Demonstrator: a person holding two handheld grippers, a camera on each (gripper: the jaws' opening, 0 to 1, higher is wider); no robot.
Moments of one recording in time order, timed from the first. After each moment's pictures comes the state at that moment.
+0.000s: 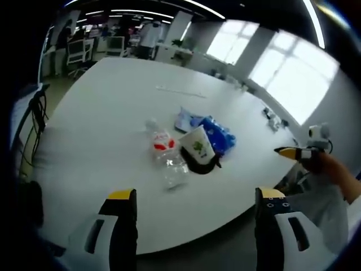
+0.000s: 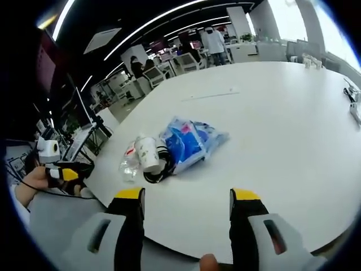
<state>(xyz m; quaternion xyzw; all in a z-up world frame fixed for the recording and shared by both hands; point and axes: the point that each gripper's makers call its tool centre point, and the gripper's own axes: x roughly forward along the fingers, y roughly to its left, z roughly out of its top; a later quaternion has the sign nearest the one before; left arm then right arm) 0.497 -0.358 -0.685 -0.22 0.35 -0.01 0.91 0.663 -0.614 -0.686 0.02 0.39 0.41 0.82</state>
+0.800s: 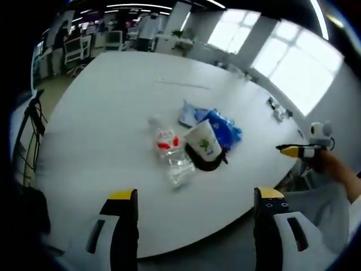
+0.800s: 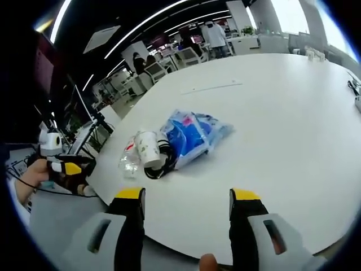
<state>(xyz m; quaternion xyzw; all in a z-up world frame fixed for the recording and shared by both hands) 0.511 -0.346 -0.692 -0.20 0.39 -0.01 0.90 0.654 -0.602 -0.703 0.03 0.42 0.42 0.80</state>
